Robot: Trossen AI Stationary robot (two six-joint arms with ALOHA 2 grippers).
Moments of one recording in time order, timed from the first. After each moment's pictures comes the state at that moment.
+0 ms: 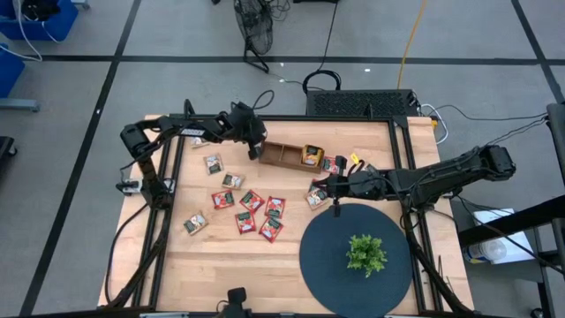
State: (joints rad) left arm 0.68 1.80 0.93 0.05 0.21 0.40; right arm 0.13 1.19 0.66 0.09 0.36 -0.09
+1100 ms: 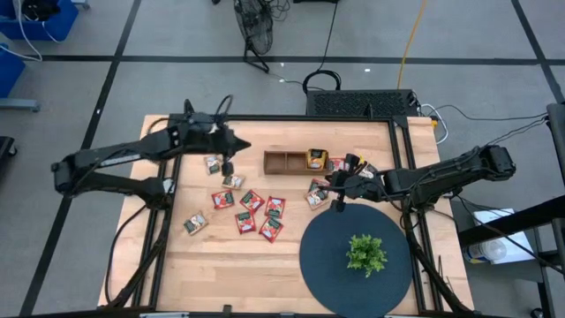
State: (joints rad) left arm 0.35 1.03 0.87 -0.26 0.10 0.33; right arm 0.13 1.19 0.66 -0.20 0.58 0.04
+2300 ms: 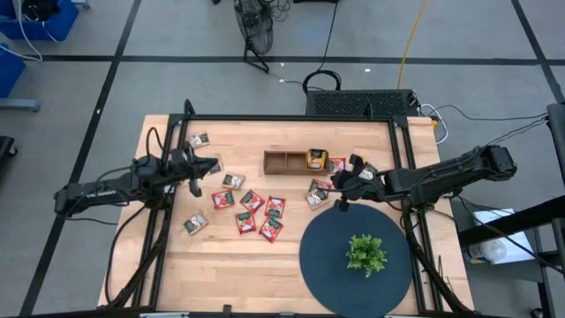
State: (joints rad) left arm 0.20 0.16 0.10 0.15 -0.10 -0.09; right arm 0.13 1.17 0.66 -0.33 0.58 0.13
